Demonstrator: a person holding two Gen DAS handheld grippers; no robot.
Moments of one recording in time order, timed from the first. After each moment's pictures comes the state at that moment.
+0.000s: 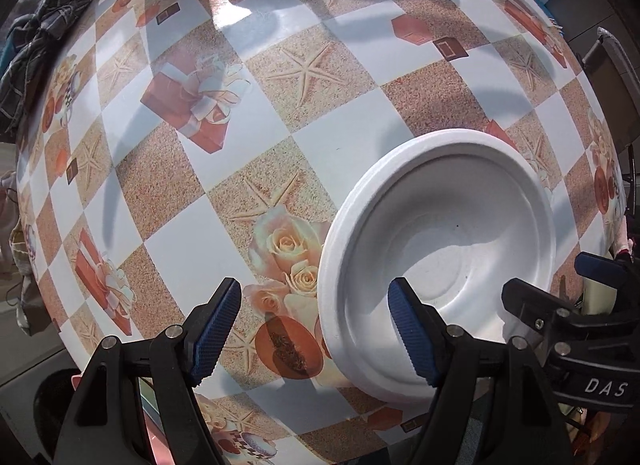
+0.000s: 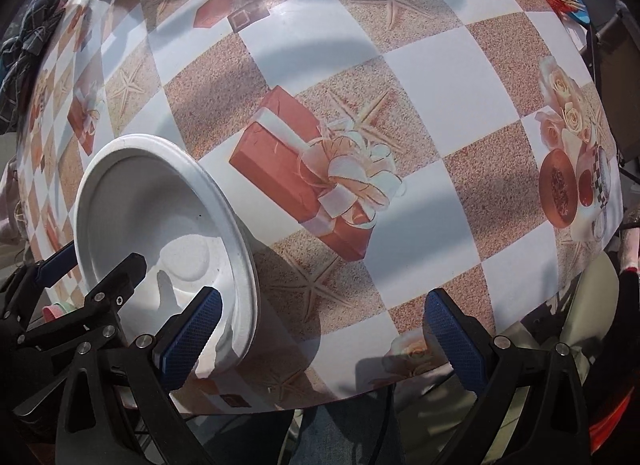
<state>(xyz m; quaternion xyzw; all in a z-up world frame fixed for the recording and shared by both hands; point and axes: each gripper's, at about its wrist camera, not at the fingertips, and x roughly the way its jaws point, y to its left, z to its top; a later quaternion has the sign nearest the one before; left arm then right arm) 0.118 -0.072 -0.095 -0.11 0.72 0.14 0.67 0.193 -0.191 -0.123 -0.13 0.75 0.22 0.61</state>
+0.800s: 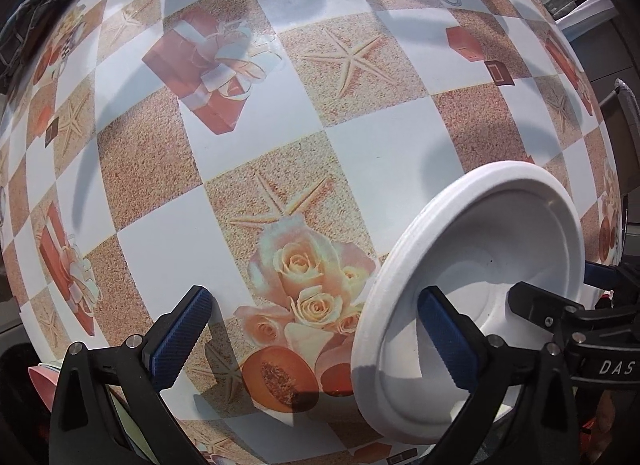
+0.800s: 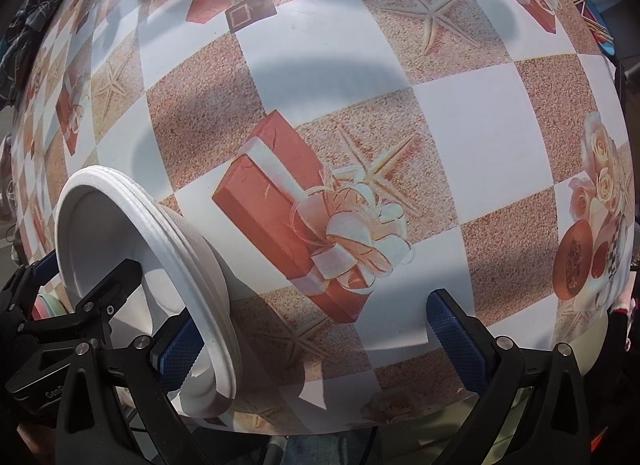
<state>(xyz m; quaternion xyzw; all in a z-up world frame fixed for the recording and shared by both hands) 0.110 -0.050 -0.123 -0.18 0.70 0.16 0.67 0.215 -0.166 -0.143 -0.17 0.75 0.25 0.60</state>
